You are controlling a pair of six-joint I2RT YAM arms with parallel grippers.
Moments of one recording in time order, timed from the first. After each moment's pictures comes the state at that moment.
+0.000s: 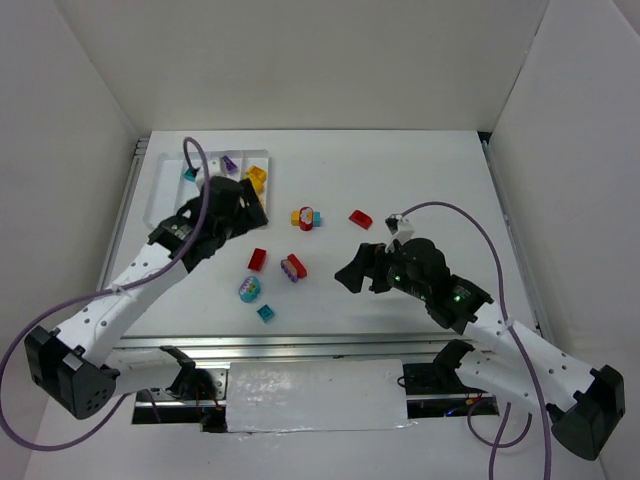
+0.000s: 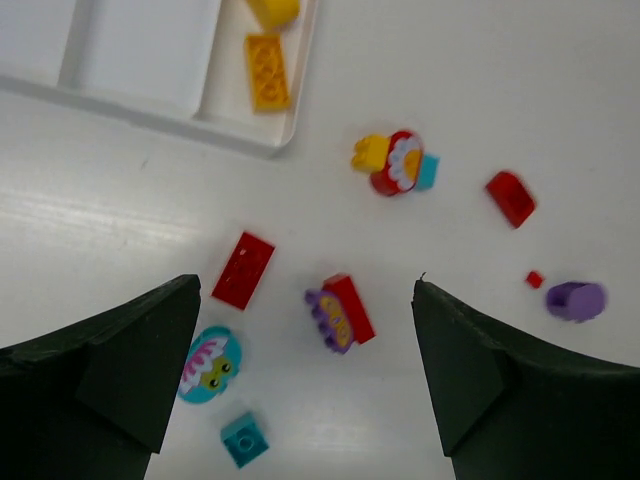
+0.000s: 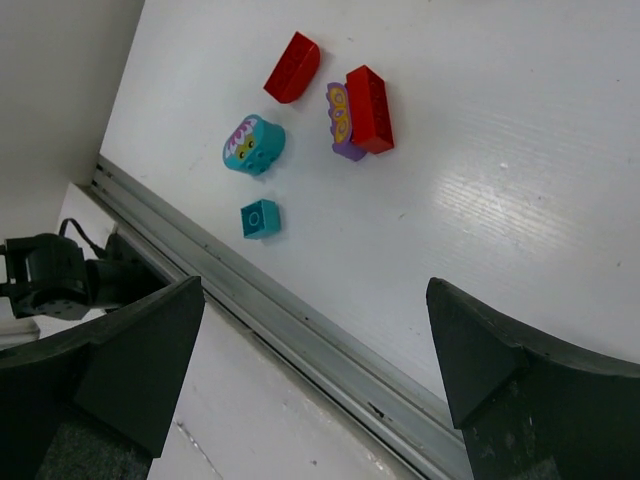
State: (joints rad) left arm -0.50 1.21 1.20 -0.62 -0.38 -0.71; right arm 0.70 0.80 0.61 -0.23 -0.10 0.65
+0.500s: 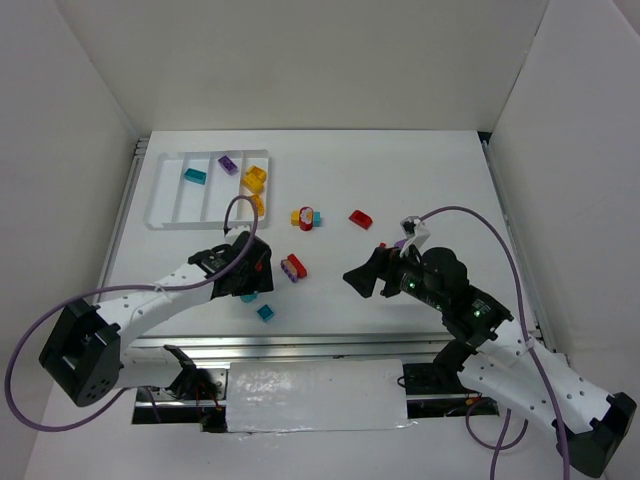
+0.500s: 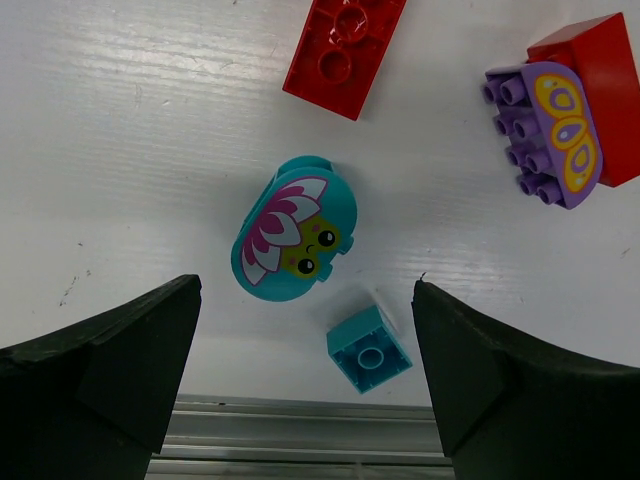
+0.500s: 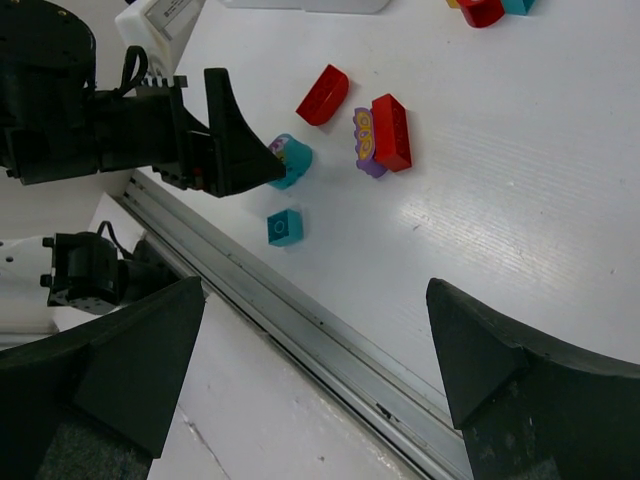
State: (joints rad) left arm -0.65 1.26 0.78 -0.64 -0.33 -0.75; right arm 0.70 0.63 0.60 -0.28 -0.09 0.64
